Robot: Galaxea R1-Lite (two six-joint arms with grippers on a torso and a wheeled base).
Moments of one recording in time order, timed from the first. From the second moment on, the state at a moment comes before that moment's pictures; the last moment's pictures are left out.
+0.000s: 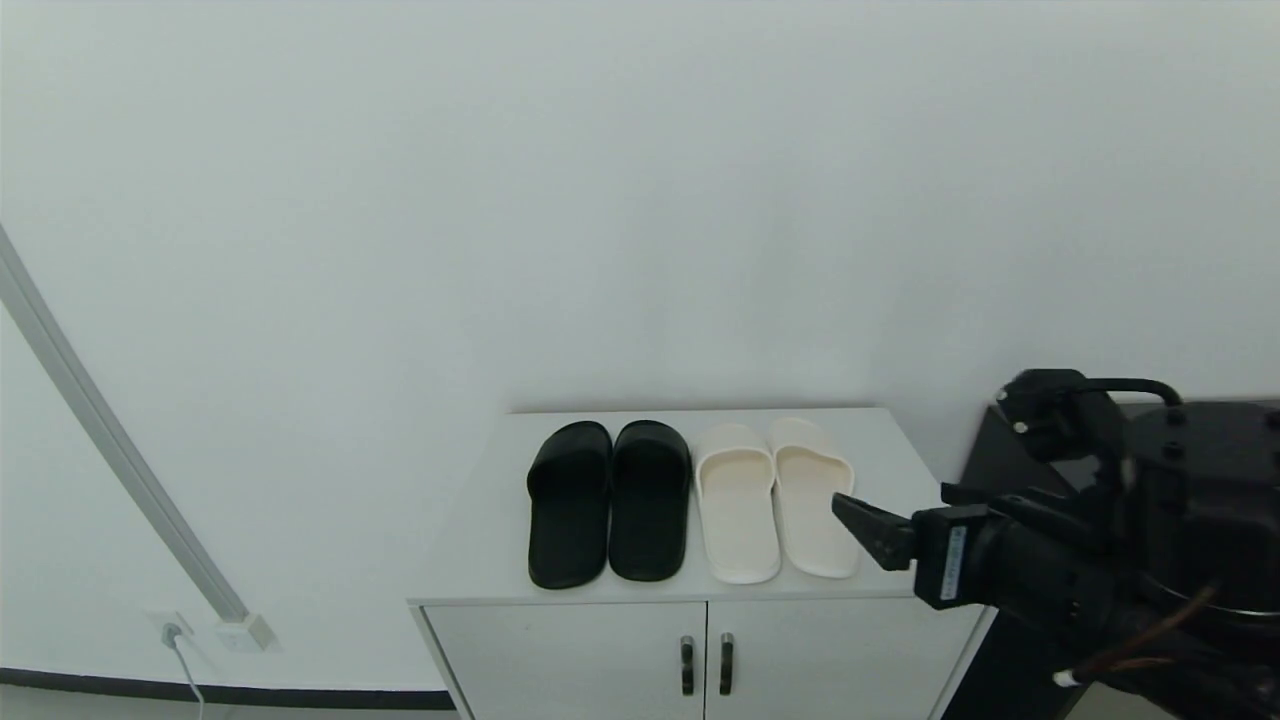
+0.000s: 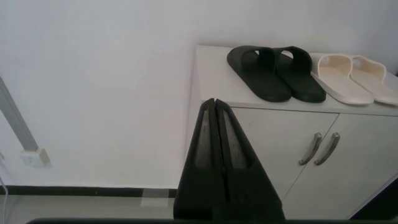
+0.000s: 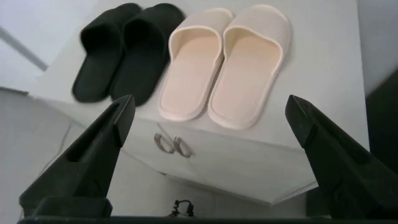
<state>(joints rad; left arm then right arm) 0.00 0.00 0.00 0.00 0.02 -0.09 0.85 1.48 -0.63 -0.51 -0.46 0.37</state>
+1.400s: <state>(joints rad) 0.00 0.00 -0.01 0.01 0.02 -0.09 0.76 2.21 -1.14 -0.61 -0.66 0.39</state>
